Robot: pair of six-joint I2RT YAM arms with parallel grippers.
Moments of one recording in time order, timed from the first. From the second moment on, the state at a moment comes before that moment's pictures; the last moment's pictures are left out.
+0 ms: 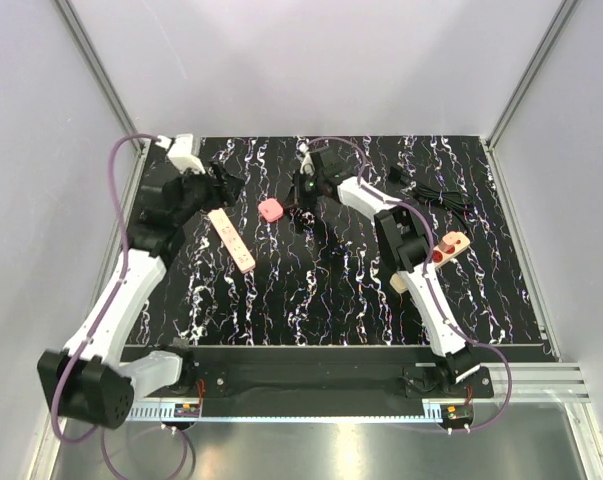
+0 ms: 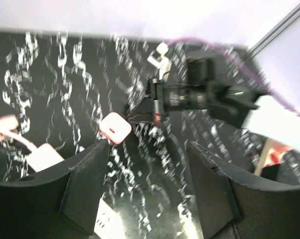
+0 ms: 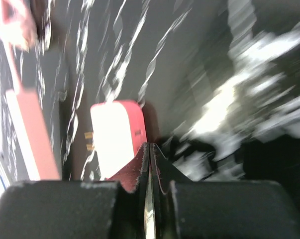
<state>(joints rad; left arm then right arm) -0.21 1.08 1.01 -0.13 0.20 -0.34 0.48 2.65 2.22 -0.28 -0.52 0.51</state>
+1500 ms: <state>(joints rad) -0.26 2.25 1.87 -0.72 0.42 0.57 0.52 1.44 1.13 -0.20 -0.35 0.53</state>
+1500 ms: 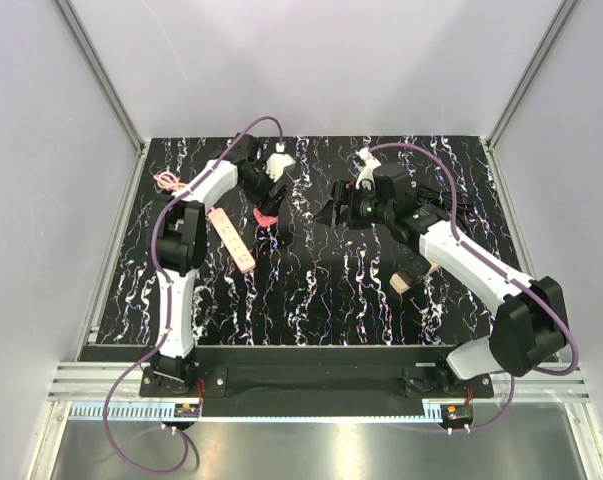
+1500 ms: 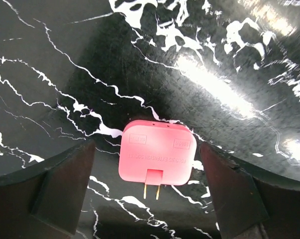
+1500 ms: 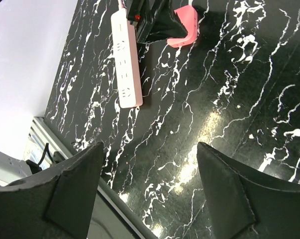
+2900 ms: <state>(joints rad) -0.33 2.18 1.79 -0.73 0.30 0.51 0.51 1.31 1.04 -0.22 -0.25 0.51</state>
